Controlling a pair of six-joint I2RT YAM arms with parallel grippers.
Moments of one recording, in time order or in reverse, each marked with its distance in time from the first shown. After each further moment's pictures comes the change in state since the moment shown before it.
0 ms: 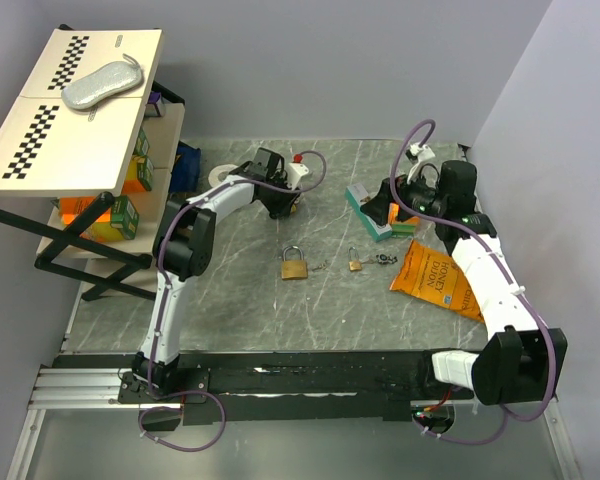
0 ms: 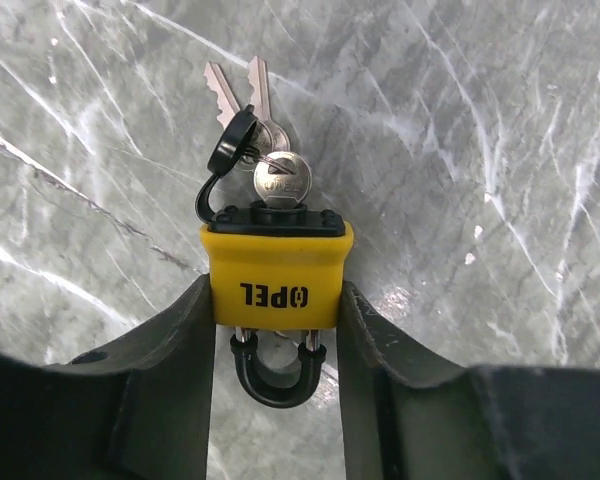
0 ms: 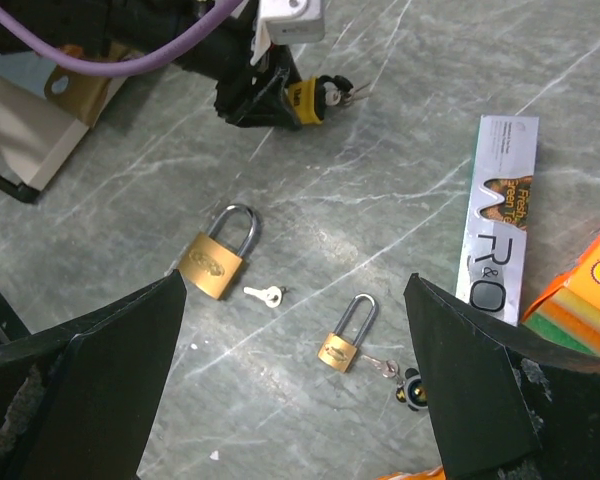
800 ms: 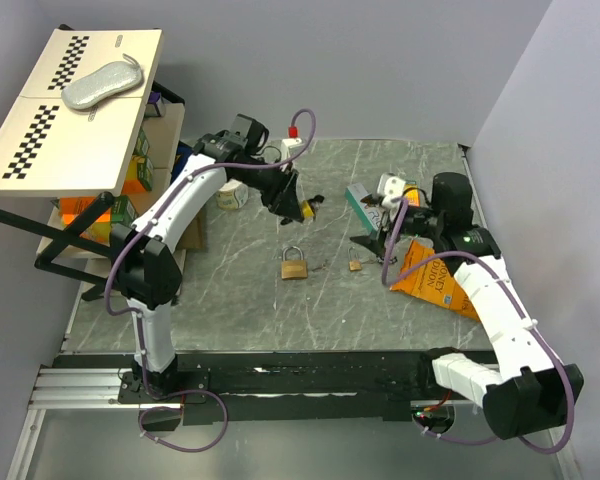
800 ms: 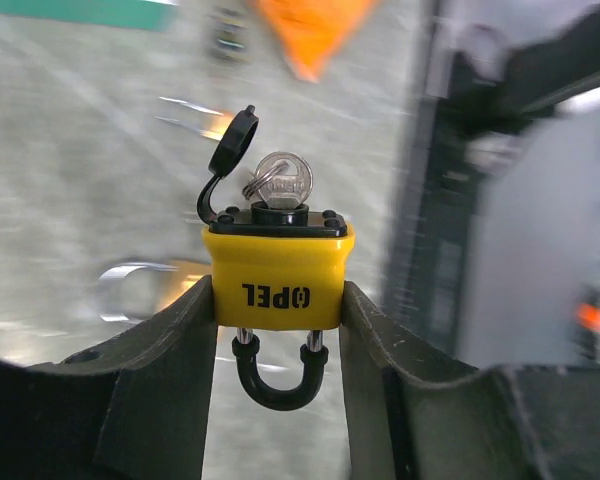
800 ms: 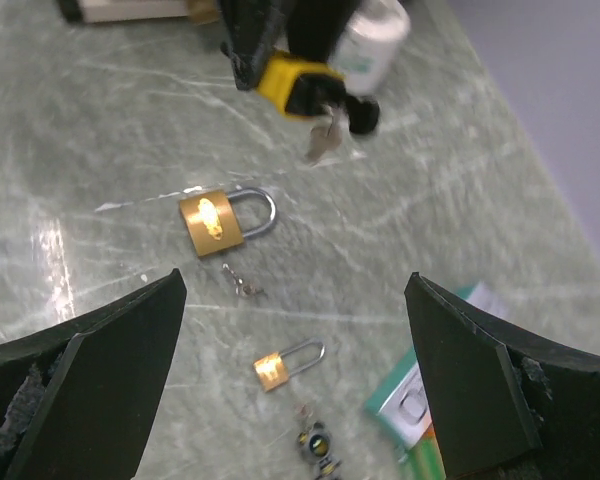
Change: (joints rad) left arm -0.016 -0.384 0.094 -0.548 0.621 -0.085; right arm 0.101 -0.145 -0.013 -0.134 -0.243 -0.640
